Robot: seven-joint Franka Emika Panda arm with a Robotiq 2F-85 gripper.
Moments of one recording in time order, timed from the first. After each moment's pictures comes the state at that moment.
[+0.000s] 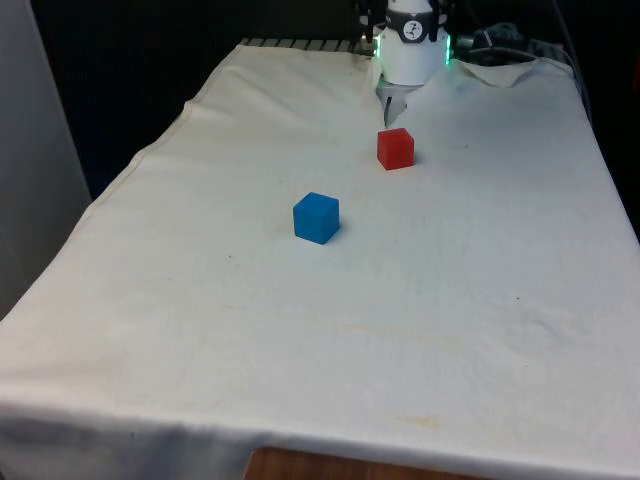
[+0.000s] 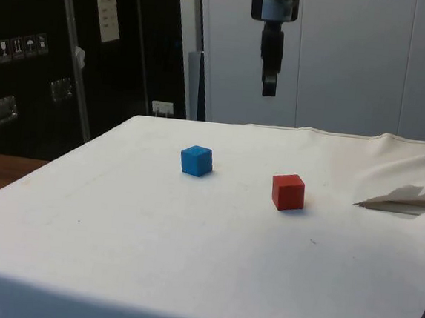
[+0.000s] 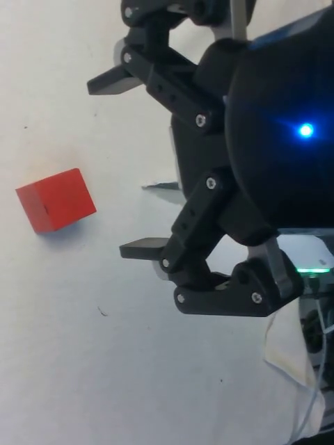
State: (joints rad) arm 0.13 -0.39 -0.13 -2.68 -0.15 2.36 -0.17
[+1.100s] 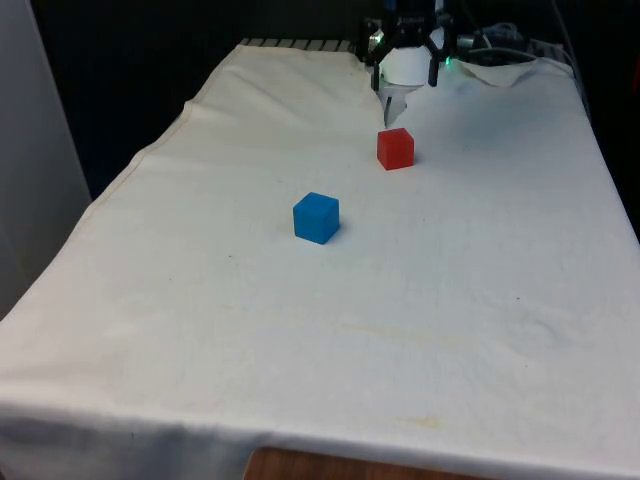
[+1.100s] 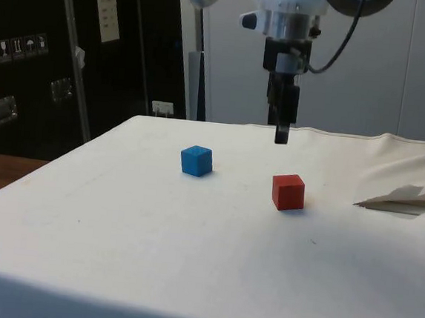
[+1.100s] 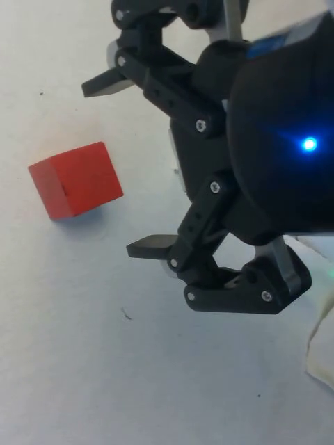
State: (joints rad) arm 0.13 -0.28 -0.13 -2.82 -0.15 2.65 -0.26
